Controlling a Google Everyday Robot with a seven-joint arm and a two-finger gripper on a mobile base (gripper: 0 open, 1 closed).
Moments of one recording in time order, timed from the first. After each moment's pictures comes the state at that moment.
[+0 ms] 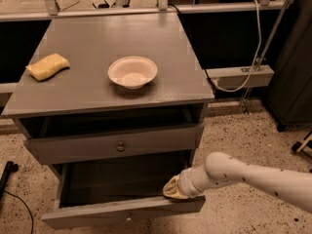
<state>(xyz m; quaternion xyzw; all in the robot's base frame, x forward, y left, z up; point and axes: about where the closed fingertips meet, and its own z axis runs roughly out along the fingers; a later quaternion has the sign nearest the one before) 0.480 -0.054 0.432 -0.67 0.65 0.22 0.28</state>
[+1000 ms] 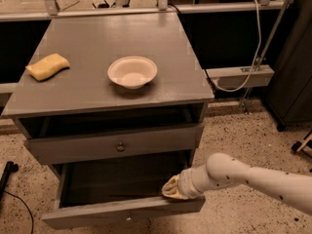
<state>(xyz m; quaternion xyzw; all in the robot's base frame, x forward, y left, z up) 0.471 -0.049 0.445 -0.68 0.64 0.22 0.29</state>
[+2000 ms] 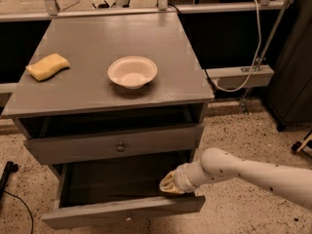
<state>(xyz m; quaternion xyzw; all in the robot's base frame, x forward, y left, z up) 0.492 -0.041 0.439 -0.69 0.63 0.21 0.29</state>
